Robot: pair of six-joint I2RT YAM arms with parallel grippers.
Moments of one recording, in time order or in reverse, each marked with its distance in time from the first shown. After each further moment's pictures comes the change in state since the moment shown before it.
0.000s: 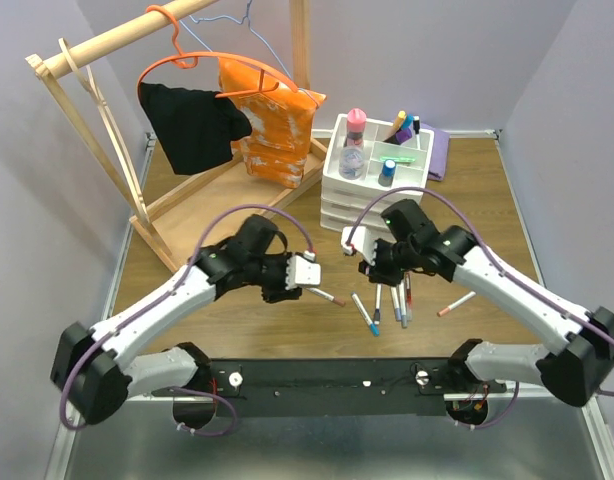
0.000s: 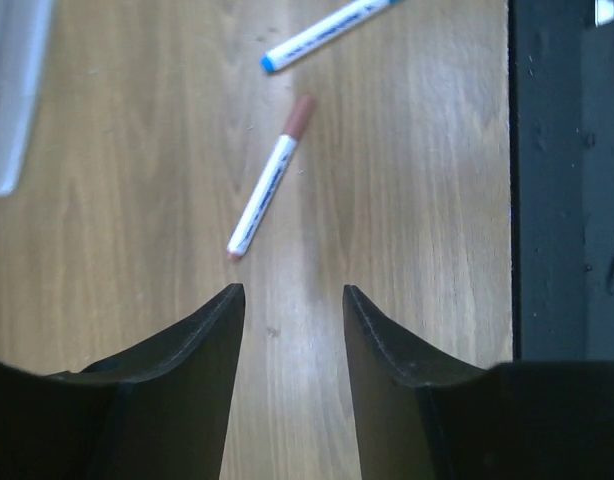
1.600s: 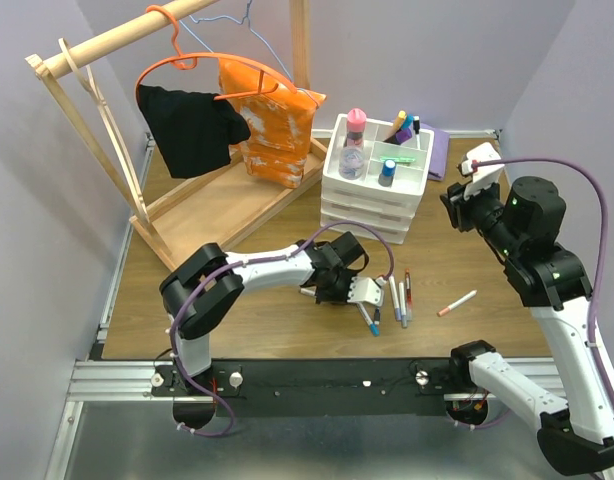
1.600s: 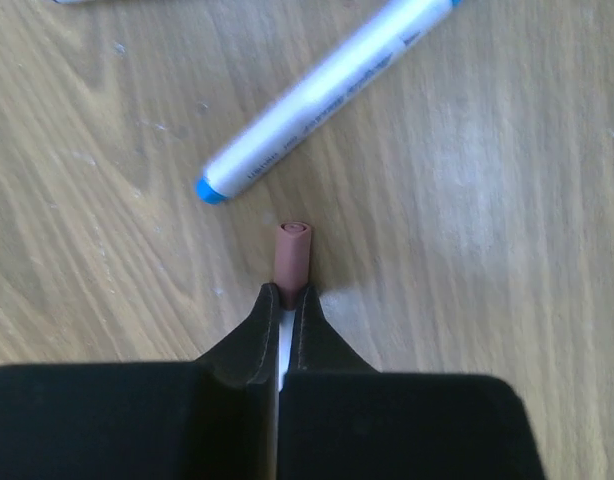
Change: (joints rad) left arm -0.322 0.753 0.328 0.087 -0.290 0.032; right arm -0.410 -0.389 0.190 0.205 0.269 0.369
